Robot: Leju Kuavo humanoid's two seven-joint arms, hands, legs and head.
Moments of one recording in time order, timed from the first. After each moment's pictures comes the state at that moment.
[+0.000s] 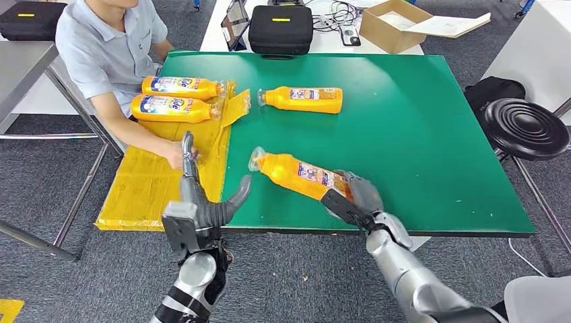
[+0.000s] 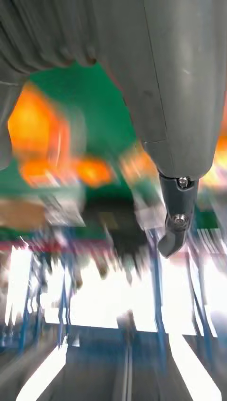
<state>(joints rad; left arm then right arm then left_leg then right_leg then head) -0.16 -0.30 -0.35 -1.33 0.08 0.53 -0.55 -0.58 0.08 0.22 -0.45 0.53 -0.31 -0.66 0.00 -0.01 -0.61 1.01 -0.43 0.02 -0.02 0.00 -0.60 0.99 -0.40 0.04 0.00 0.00</state>
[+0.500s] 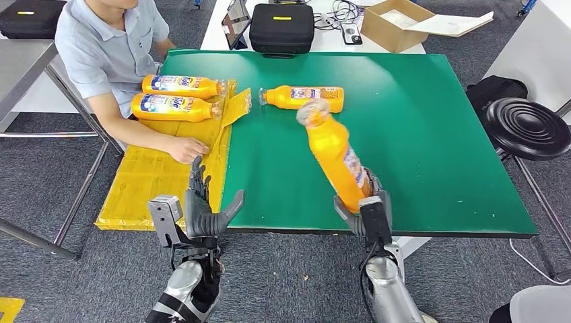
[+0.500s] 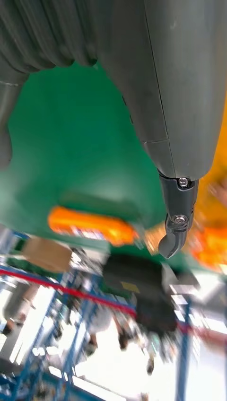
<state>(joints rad) -0.12 -0.25 -0.33 -1.28 0.35 0.36 -0.43 -0.24 0.14 0.17 -1.04 0.13 -0.33 -0.70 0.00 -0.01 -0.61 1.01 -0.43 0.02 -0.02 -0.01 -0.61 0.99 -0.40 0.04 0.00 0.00</state>
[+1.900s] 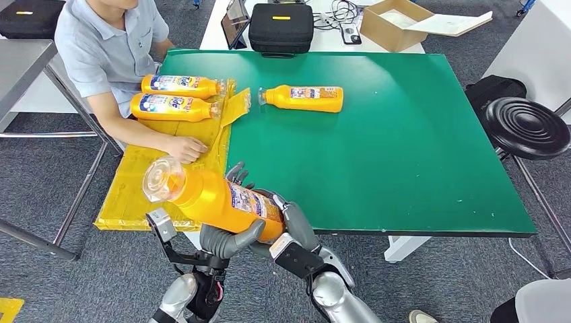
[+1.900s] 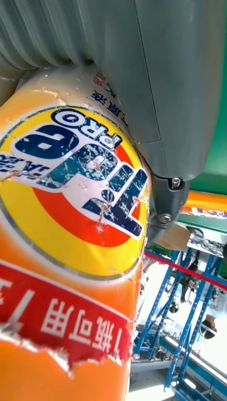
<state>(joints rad) -0.05 -0.22 -0.41 -1.41 0.51 -0.07 -0.42 -0.23 0.17 0.64 -1.12 0.23 -0.08 -0.70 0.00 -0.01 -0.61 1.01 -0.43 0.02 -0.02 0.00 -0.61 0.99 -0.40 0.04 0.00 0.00</state>
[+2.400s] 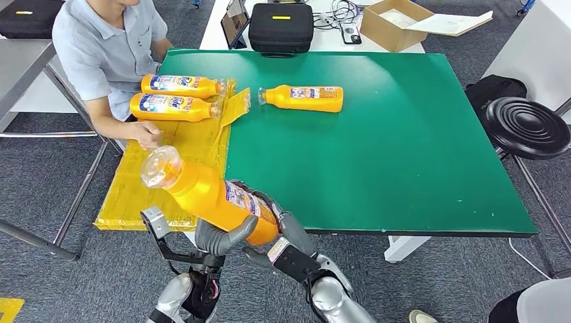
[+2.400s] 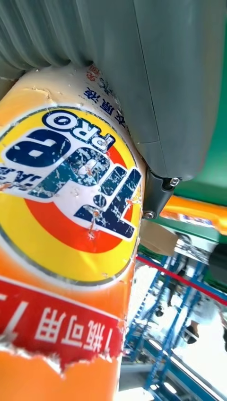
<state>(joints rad) -0.04 -0.21 -0.37 -1.41 0.55 -0.05 -0.40 -0.21 0.18 0.64 -1.06 0.21 -0.02 -0.70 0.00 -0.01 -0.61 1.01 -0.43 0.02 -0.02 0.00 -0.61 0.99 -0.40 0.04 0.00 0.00</state>
